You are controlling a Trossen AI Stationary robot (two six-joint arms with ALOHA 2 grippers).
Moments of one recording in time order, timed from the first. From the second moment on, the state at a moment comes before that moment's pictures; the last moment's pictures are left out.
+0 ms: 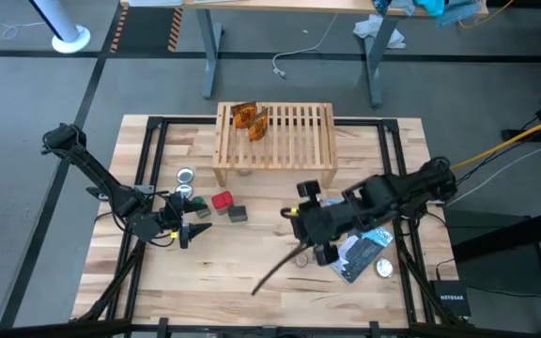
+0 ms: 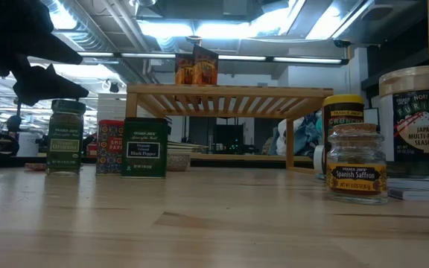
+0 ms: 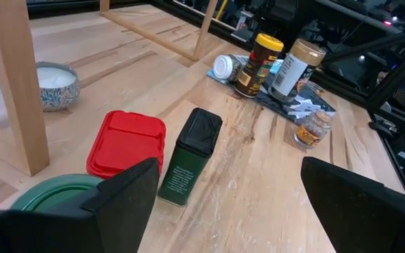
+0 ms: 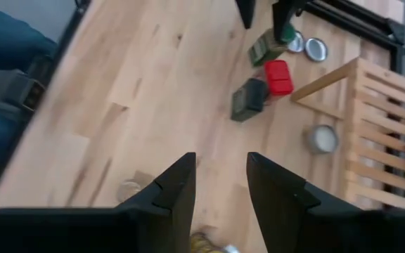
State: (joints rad) left arm -0.75 0.81 0.21 0.14 -0.95 -0.78; right arm 0.44 1.81 2.19 -1.35 0.26 0.02
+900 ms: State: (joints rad) left arm -0.56 0.81 0.21 0.28 -0.74 -0.49; right arm 0.67 1.81 2.19 -1.57 0.54 0.47
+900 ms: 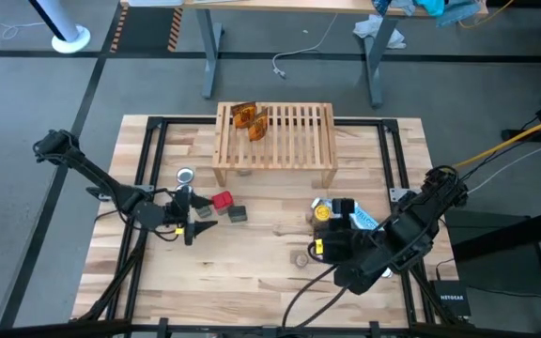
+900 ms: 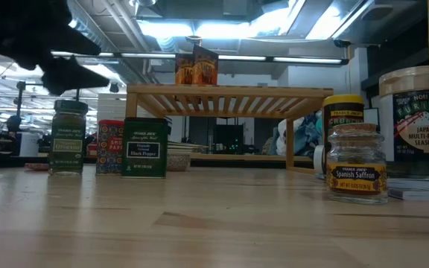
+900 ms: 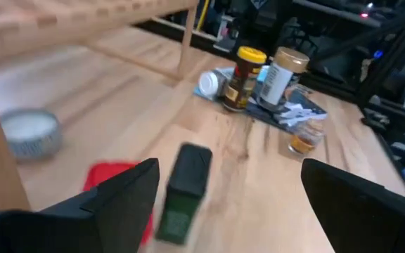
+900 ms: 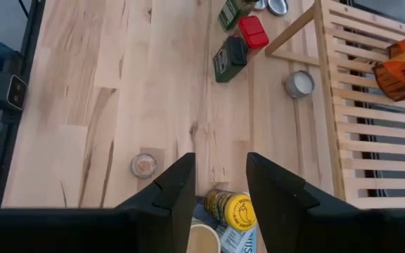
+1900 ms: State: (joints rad) left arm -0.06 0.93 0.54 -0.34 -0.11 -0.38; right arm 0.67 1.81 2.19 -1.57 0.55 0.52
